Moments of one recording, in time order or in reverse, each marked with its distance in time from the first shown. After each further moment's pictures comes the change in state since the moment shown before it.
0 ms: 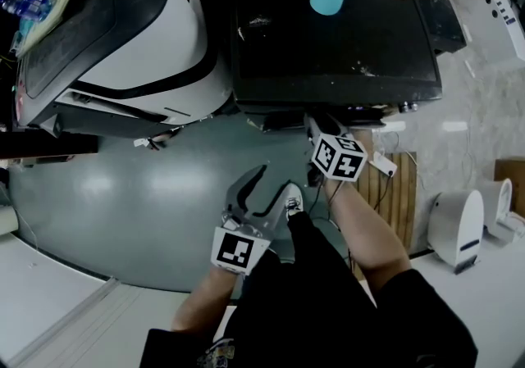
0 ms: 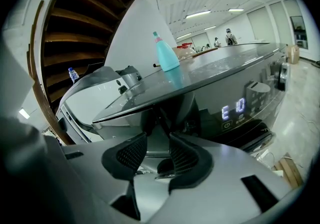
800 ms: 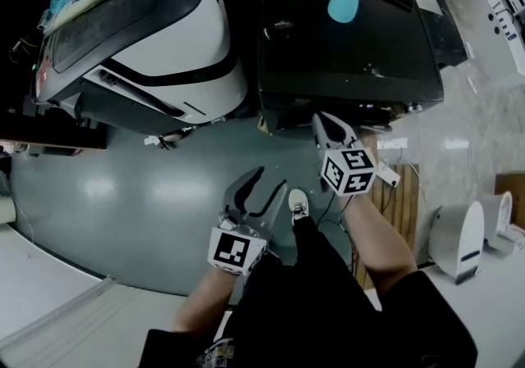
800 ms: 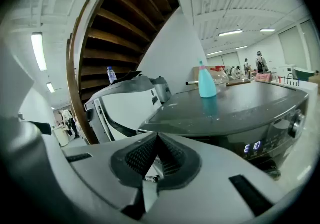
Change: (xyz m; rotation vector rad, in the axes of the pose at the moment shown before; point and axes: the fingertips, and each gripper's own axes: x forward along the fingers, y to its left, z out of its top) left arm -0.079 0.009 0.012 0.002 -0.064 0.069; right arm -0.069 0.103 0.028 -0.308 -0.144 0.197
